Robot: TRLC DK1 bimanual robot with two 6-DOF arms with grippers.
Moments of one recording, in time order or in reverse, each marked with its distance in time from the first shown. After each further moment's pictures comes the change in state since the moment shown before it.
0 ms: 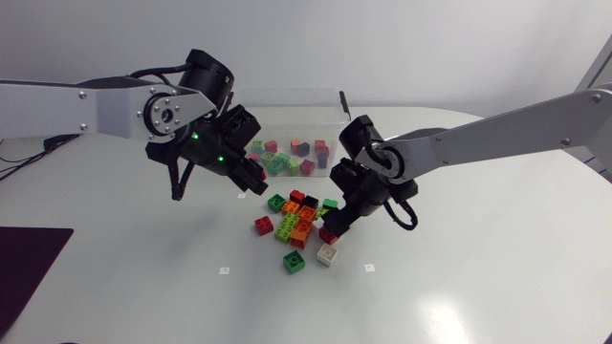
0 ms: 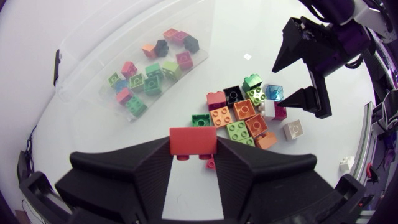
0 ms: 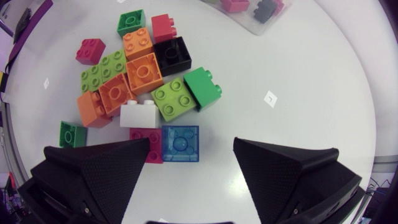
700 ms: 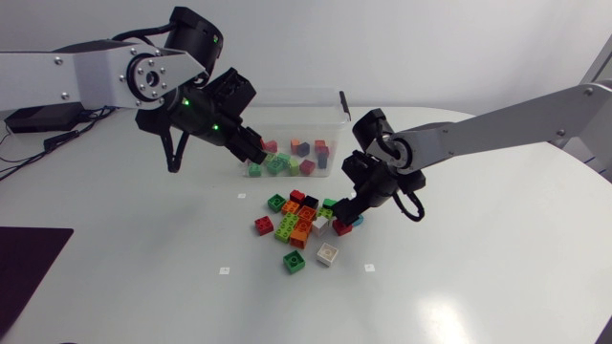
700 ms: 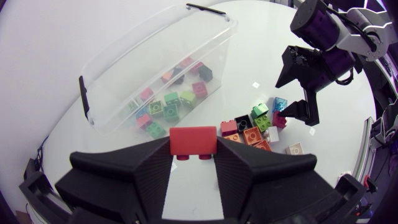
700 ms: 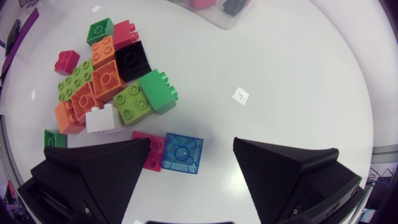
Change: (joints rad) left arm 0.022 -0.006 0.127 -0.026 0.001 0.007; right arm -0.079 0.029 0.035 -0.003 0.011 -0.019
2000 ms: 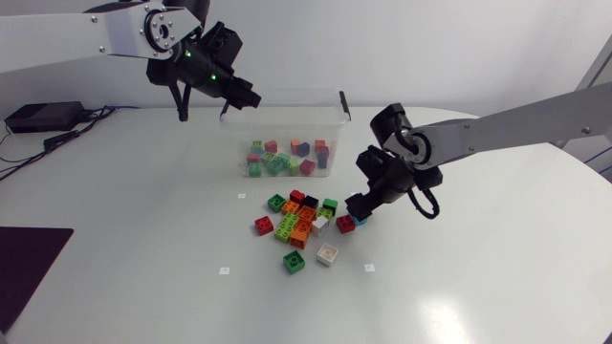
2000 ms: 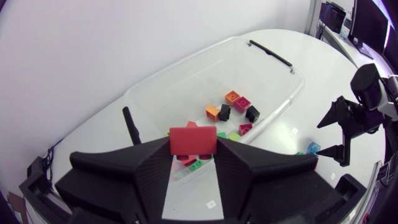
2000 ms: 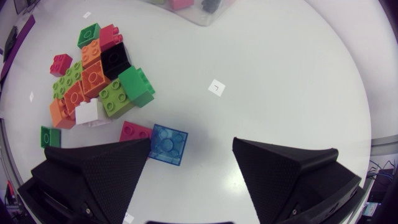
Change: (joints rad) left arm 0.124 0.251 0.395 -0.023 0.004 -0.042; right arm -0.059 -0.040 -0.029 0.005 -0.010 -0.022
